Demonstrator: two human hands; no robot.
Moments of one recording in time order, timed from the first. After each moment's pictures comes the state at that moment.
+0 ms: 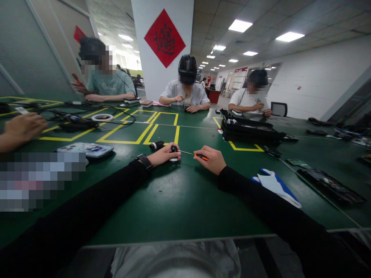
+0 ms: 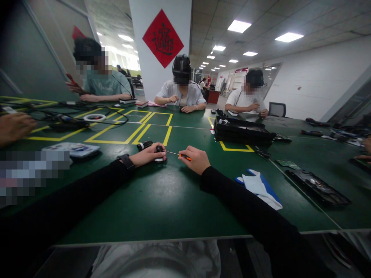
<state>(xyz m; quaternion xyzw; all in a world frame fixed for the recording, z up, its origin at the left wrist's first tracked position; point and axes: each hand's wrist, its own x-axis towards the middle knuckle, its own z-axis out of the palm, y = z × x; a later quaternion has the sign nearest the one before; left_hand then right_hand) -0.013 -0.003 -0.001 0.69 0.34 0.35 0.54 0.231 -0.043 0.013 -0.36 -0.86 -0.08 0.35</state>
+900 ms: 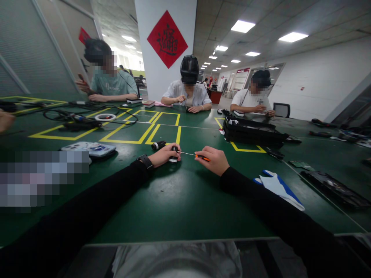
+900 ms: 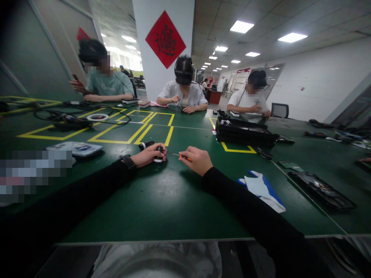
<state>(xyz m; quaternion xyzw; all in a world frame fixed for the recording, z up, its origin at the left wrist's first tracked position) -0.011 -0.009 0.003 0.61 0.29 0.40 0.62 0.229 -0.049 0.020 -0.34 -0.88 -0.10 0.33</state>
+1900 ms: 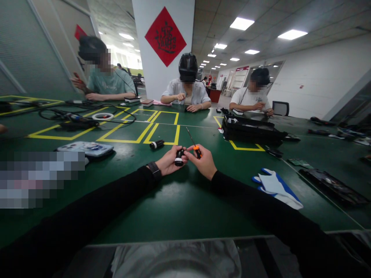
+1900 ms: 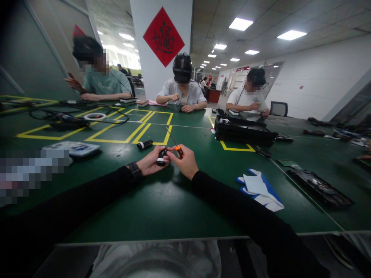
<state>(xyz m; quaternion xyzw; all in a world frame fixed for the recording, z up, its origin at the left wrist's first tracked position) 0.032 -0.045 0.021 0.28 0.19 0.44 0.83 0.183 -0.061 0.017 -0.39 -0.75 0.18 0.50</state>
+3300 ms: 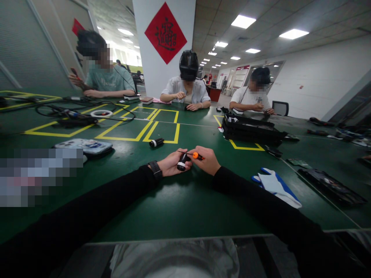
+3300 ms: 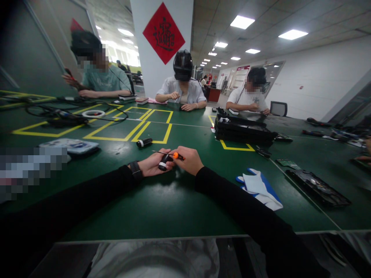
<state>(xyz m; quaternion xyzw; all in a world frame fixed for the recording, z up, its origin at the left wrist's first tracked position) 0.039 -0.053 0.017 0.30 0.20 0.32 0.88 0.205 -0.046 0.014 -0.29 -0.86 0.04 0.41</state>
